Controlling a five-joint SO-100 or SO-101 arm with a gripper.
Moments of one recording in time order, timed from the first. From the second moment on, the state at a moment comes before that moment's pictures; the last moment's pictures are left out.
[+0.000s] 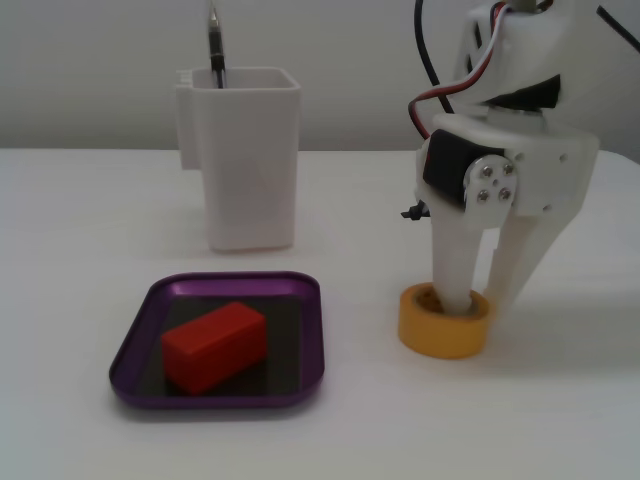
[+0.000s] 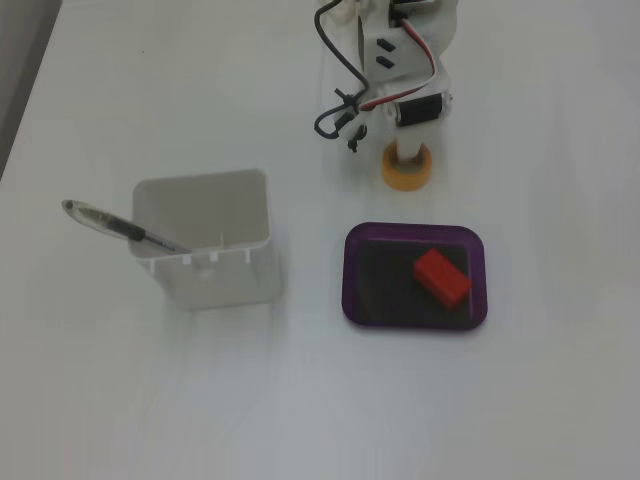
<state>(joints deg) -6.2 97.4 118.6 50.8 -15.0</state>
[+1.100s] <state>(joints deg) -0.4 78.2 76.1 56.7 -12.9</state>
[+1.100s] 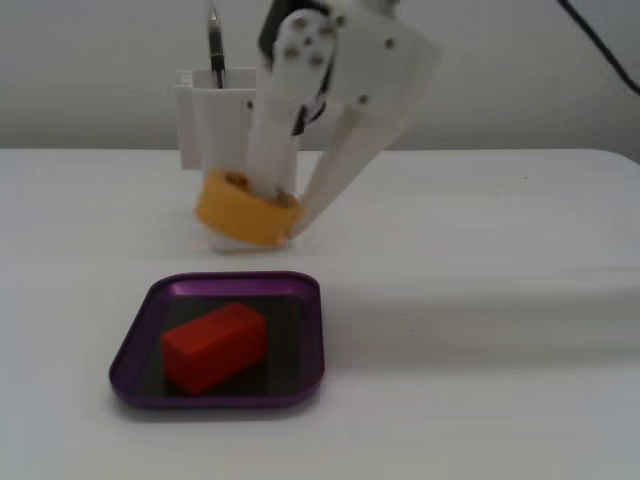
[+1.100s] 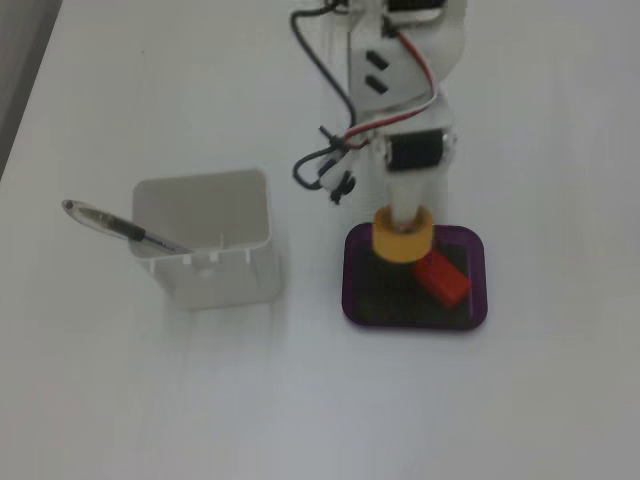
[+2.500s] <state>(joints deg) 0.8 67.4 57.3 73.7 -12.8</state>
